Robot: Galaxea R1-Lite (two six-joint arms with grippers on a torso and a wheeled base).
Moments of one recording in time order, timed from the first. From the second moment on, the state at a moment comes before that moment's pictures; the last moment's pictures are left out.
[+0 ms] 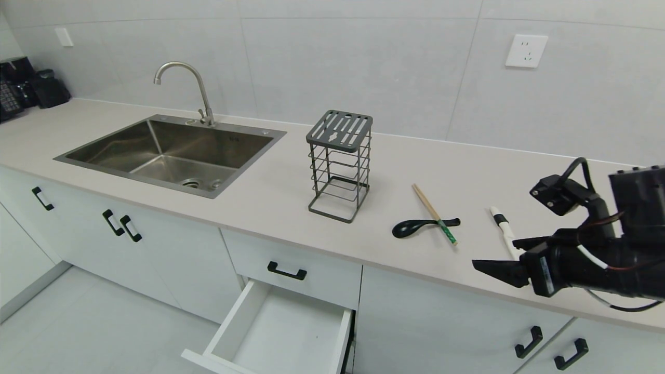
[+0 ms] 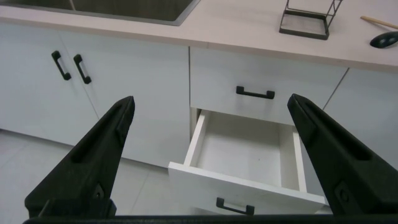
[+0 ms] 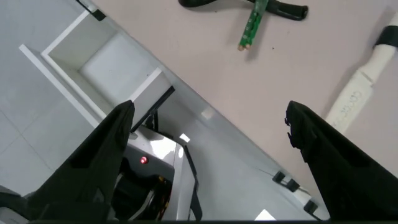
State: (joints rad) left arm 0.00 0.00 0.00 0.00 -0.08 -0.01; right arm 0.31 1.48 -0.66 -0.14 0.16 -0.05
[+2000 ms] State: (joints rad) left arm 0.00 0.00 0.00 0.00 -0.08 -0.01; right arm 0.31 2.10 -0.94 -0.46 0.11 -0.01
